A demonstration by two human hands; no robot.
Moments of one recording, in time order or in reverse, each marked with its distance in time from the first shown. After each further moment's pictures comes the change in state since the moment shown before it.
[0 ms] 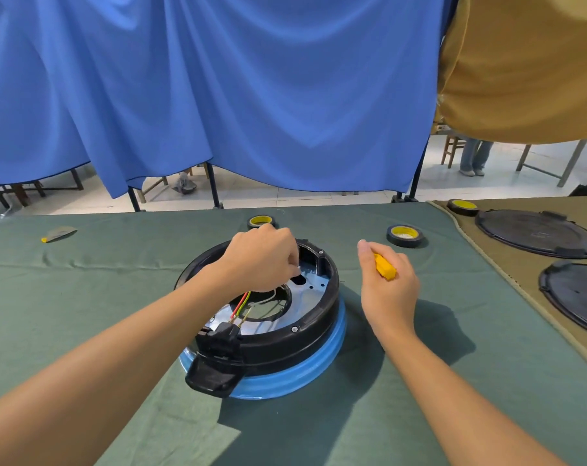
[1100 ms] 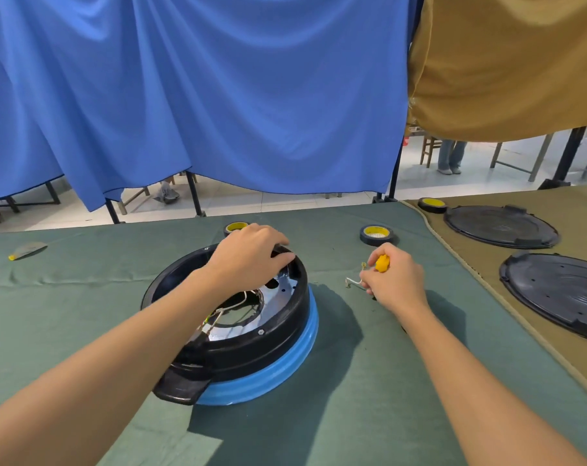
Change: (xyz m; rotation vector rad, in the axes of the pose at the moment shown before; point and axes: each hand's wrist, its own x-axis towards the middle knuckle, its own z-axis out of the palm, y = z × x) left_hand 0.016 0.013 0.011 -0.082 0.122 0.074; right_hand 0.049 0.018 -0.052 -0.402 -0.233 0.172
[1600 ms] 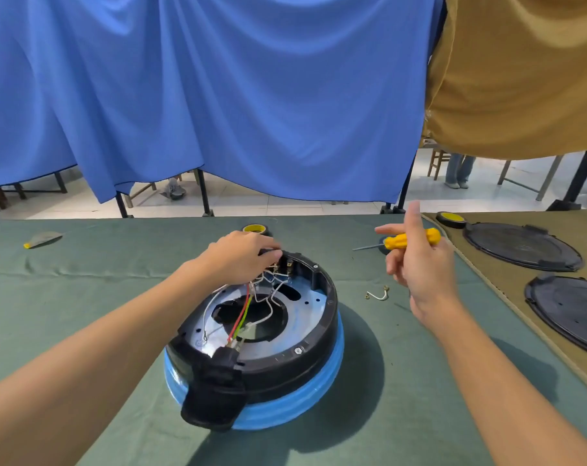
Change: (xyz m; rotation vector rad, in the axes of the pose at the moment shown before) left_hand -0.001 -0.060 -0.005 -0.080 -0.197 -0.131; right_hand -0.019 -0.066 -0.010 0.563 0.028 -0.061
